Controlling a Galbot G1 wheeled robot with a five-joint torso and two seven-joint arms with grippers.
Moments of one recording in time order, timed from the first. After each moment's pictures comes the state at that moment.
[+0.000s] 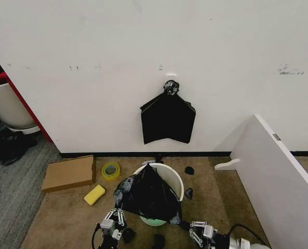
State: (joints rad) left arm 1.68 -1.40 -0.33 -1.62 -0.15 -0.74 0.00; right arm -1.43 0.88 0.16 1.50 0.38 0.63 -0.73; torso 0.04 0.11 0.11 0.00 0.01
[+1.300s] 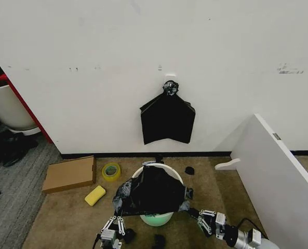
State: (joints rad) left arm 1.77 -1.43 -0.32 -1.65 0.02 -0.82 -0.08; right arm -1.39 0.83 0.10 1.45 0.67 0.71 -0.79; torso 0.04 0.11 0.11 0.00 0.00
